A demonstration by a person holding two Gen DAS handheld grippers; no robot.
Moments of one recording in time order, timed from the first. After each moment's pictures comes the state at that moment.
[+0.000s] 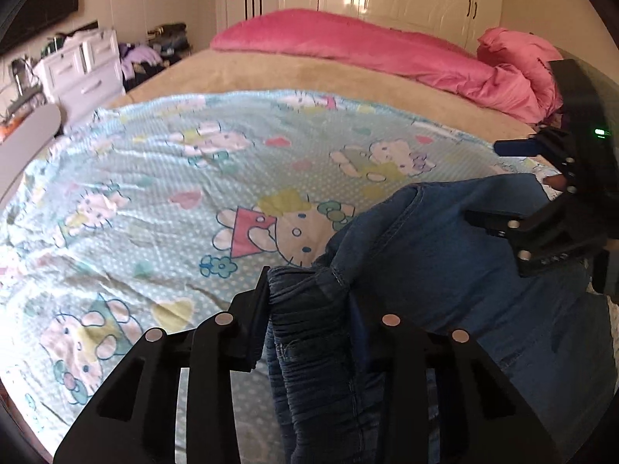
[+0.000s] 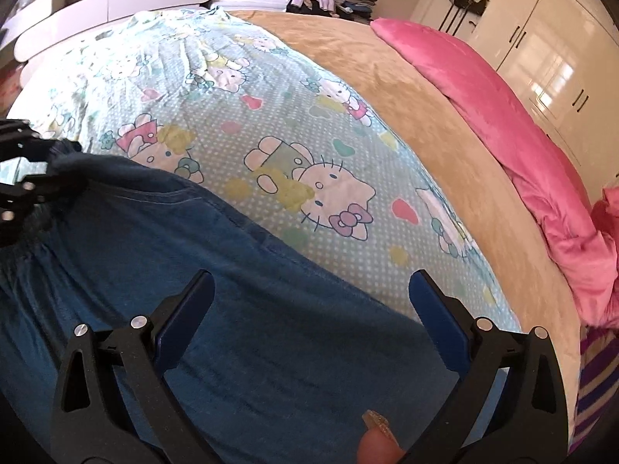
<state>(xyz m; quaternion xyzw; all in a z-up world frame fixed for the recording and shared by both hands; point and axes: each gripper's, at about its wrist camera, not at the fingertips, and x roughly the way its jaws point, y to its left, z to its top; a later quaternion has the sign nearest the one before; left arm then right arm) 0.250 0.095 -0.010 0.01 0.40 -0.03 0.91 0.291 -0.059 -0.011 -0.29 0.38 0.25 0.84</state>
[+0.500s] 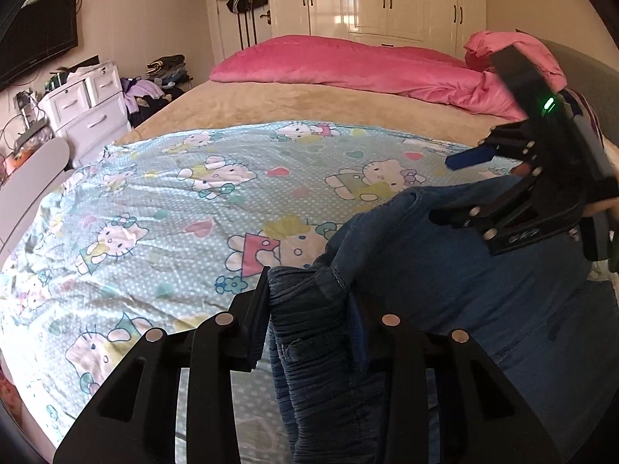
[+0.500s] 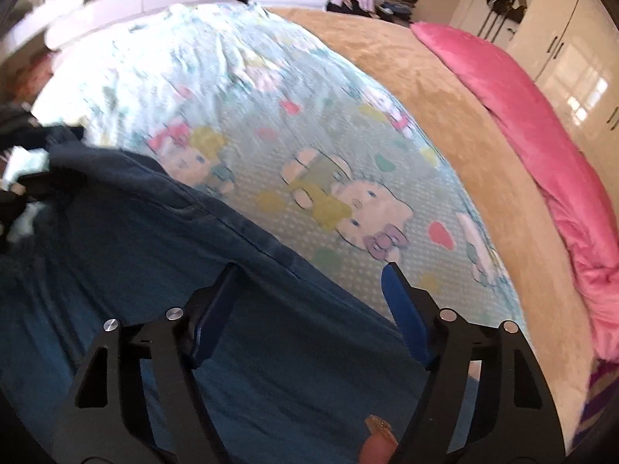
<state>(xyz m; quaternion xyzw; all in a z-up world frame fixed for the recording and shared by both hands) 0.234 0.089 0.005 0.04 0.36 -0.03 0.93 0.296 -0.045 0.004 -0.28 0.38 0.34 0.82</state>
